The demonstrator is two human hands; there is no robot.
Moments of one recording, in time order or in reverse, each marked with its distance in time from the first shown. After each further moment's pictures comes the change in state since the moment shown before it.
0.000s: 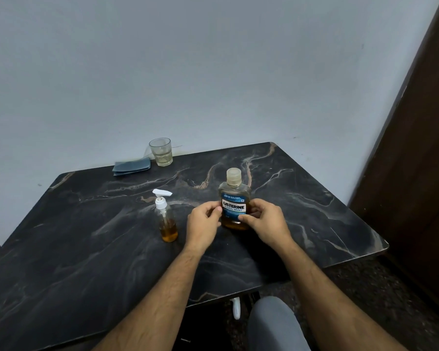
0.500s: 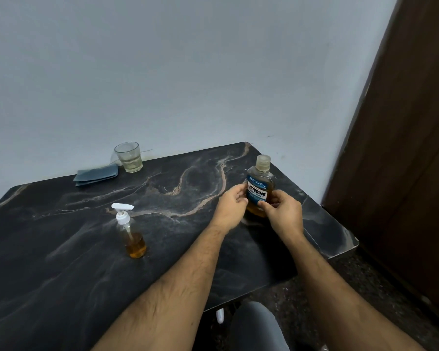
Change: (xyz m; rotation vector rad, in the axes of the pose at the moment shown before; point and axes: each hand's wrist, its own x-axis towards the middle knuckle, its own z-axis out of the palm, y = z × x) left_hand 0.041 0.049 0.114 -0.041 -0.374 0.031; right_hand 0.021 0.033 -0.076 -0.091 0.402 0.119
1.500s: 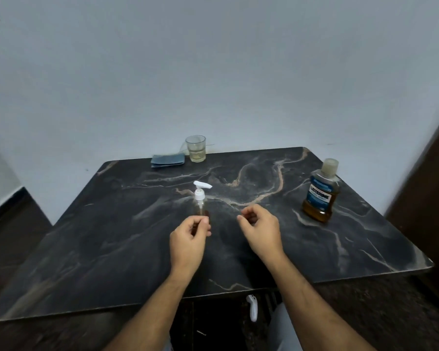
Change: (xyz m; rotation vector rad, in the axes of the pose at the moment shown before) left_hand -0.171 -0.072 -0.151 0.033 0.714 0.085; right_hand -0.116 -0.075 0.111 0.106 -0.264 -0.324
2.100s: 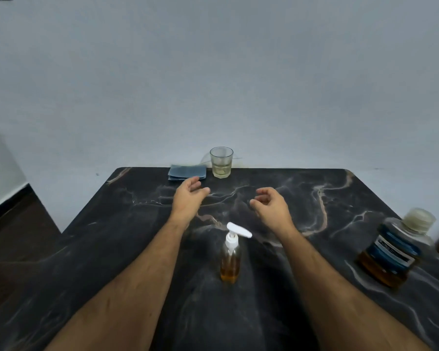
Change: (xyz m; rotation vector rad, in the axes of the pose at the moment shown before) left_hand 0.233 -0.020 -0.015 -0.022 -0.073 -0.197; right_hand 0.167 -0.003 0.083 0.125 -0.213 0.224
